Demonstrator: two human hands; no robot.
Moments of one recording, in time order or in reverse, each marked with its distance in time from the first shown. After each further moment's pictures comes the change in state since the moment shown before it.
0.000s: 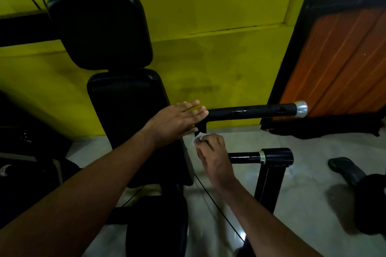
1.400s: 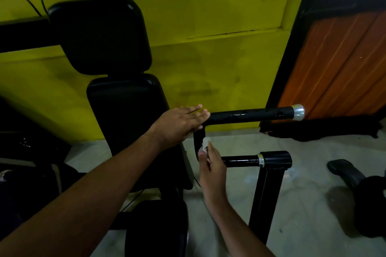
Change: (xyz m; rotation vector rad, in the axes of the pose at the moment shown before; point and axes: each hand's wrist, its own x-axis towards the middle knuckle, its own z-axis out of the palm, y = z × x) left_hand 0.014 0.004 -0.004 -0.068 0.008 -0.045; right_hand 0.001 -0.048 -0.005 0.576 0.050 0.881
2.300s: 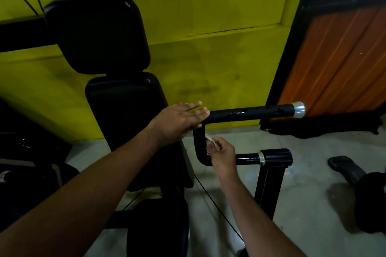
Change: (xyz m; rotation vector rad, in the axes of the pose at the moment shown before) left_hand 0.001 -0.006 0.000 0.018 -0.025 0.035; right_hand 0.046 -0.006 -0.011 0.131 0.003 0.181
